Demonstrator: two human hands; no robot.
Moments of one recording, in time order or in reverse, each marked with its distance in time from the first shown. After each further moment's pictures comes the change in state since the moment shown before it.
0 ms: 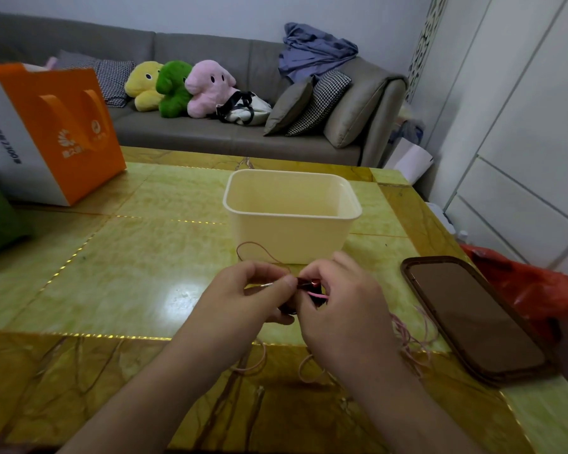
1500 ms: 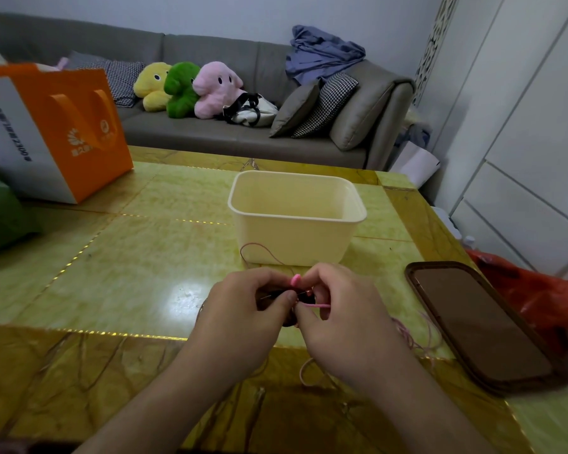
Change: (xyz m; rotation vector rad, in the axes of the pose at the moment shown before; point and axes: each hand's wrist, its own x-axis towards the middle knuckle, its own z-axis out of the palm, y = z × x) left_hand -0.001 -0.013 0.003 0.363 0.064 0.218; right_hand 0.007 -0.001 -0.016 0.135 -0.310 0.110
